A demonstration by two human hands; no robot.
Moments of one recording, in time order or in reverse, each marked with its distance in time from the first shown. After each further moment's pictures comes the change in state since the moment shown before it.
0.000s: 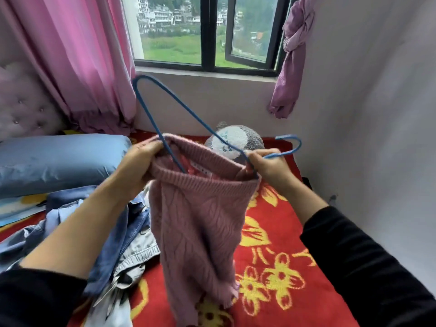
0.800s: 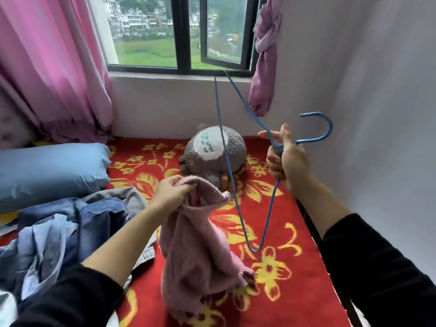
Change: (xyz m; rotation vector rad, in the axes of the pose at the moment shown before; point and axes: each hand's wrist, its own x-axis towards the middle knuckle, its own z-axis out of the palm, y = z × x) left_hand -0.005 -0.087 0.061 0.402 -0.048 -0.056; right_hand -0.036 -0.032 -0.056 0.498 0.271 0.259
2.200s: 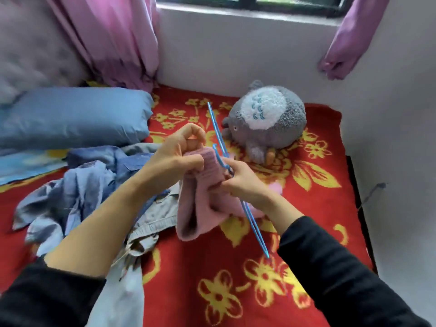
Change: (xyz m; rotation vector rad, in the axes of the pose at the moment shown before) left_hand 0.052 0.000 -0.055 -0.087 -0.202 0.180; right_hand 0.076 0.173 0.107 -0.441 -0.736 0.113
